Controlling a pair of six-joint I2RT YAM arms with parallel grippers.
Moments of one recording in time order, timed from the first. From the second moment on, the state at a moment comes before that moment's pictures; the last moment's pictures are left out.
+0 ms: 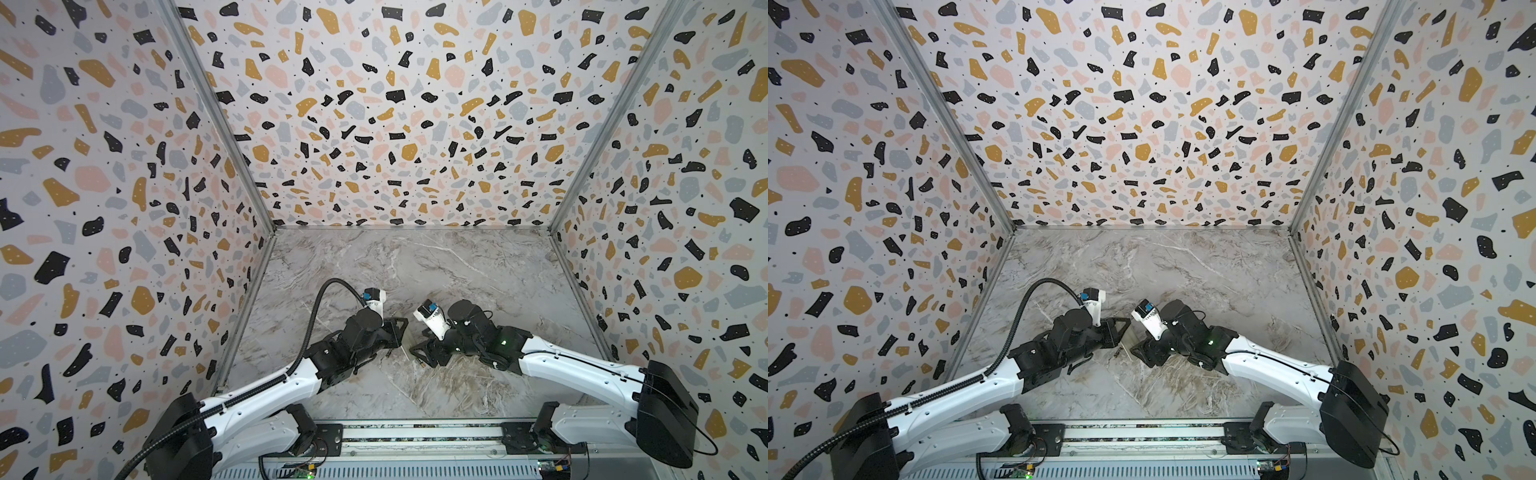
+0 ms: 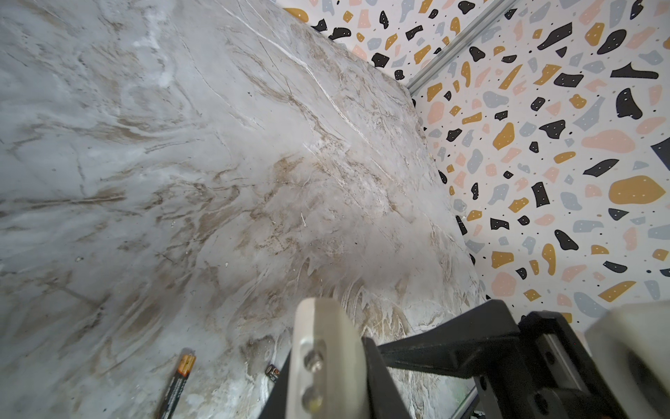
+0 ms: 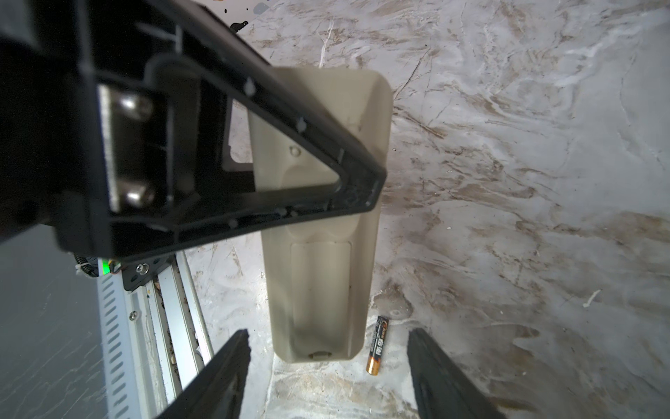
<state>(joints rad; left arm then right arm) -0.85 1.04 0.59 -0.03 -0.07 -0.82 0.93 1.24 0.78 -0.20 -0.26 0.14</state>
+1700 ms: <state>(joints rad) -0.85 1.04 0.59 -0.02 -0.06 -0.83 0.93 1.29 0.76 -0.16 -0.33 0.12</state>
